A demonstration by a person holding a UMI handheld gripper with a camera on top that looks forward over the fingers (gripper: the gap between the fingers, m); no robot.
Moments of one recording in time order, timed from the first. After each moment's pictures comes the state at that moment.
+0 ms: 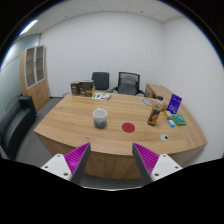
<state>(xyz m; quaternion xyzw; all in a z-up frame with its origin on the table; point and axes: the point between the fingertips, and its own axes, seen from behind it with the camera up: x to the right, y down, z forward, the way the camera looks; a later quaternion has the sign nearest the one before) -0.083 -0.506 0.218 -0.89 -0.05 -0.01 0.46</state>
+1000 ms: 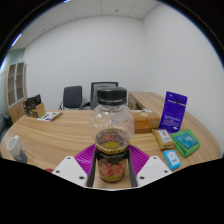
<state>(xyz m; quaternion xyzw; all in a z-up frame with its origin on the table) 0.205 -0.095 0.074 -0.84 0.01 -0.01 0.55</state>
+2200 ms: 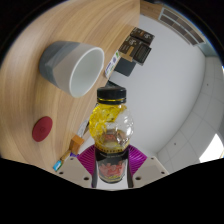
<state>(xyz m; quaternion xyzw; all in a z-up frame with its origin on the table) -0.034 -0.155 0.195 -0.47 -0.54 -0.66 0.24</state>
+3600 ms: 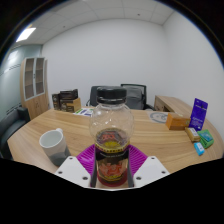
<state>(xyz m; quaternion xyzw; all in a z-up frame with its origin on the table) 0.005 -0.165 0.077 -0.83 -0.07 0.05 0.55</state>
